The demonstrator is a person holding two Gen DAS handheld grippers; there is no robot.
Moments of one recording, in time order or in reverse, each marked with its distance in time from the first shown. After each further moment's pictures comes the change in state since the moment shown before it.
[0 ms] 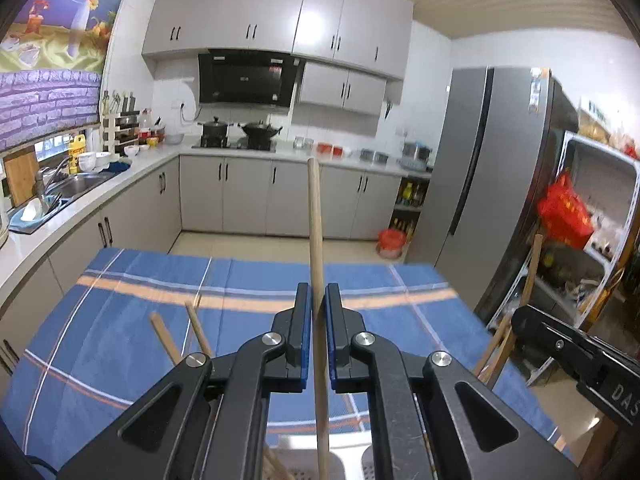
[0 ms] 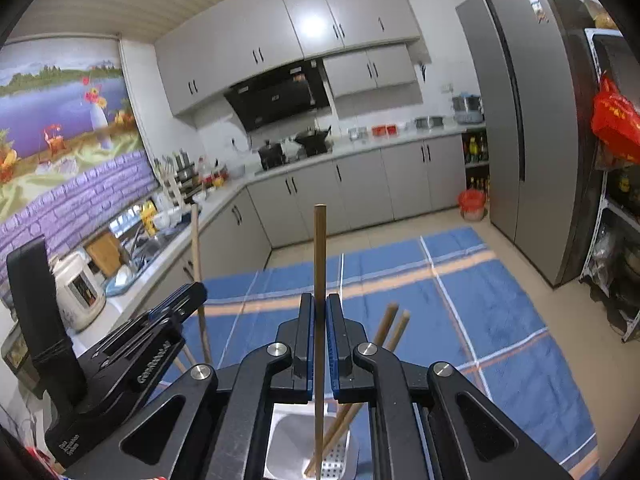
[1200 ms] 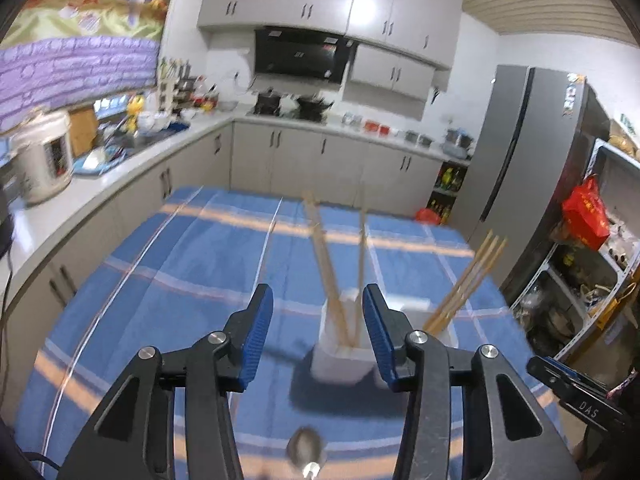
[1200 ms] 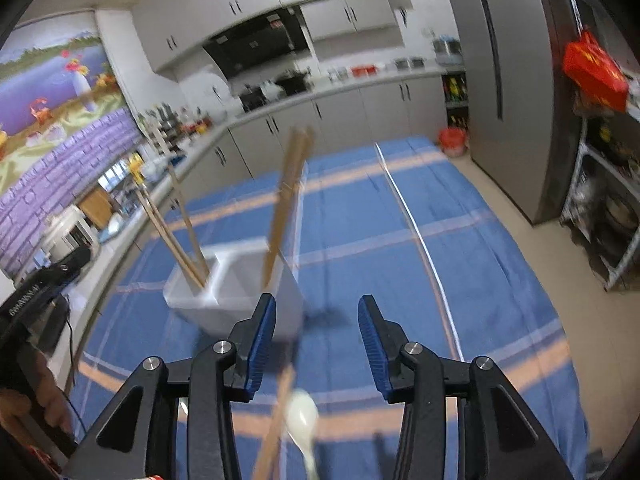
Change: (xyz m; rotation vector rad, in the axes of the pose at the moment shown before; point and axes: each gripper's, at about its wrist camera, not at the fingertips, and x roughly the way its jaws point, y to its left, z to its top) left arm -0.148 0.038 -0.069 -0.127 0.111 0.152; right arm -0.084 -0.066 -0.110 0.050 0.235 -0.056
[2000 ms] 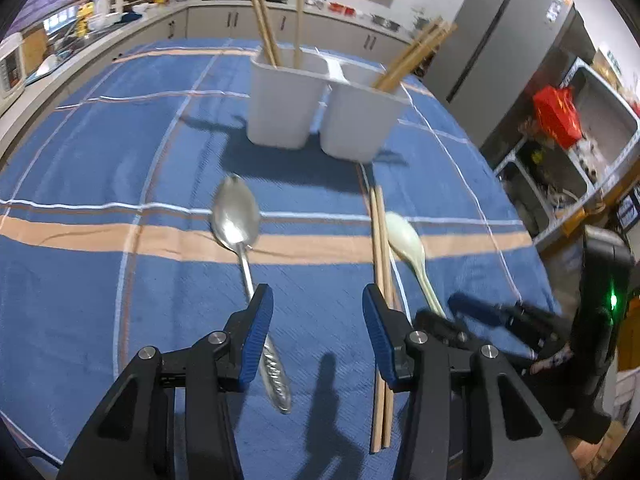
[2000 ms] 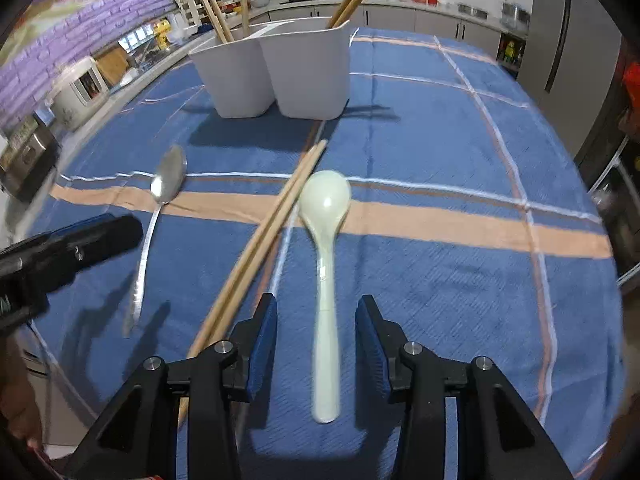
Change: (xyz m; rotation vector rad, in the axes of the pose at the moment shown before) left arm -0.005 -0.036 -0.155 0.051 0.428 -0.160; right arm 0.044 0.034 -0.126 -0.304 0.308 -0.067
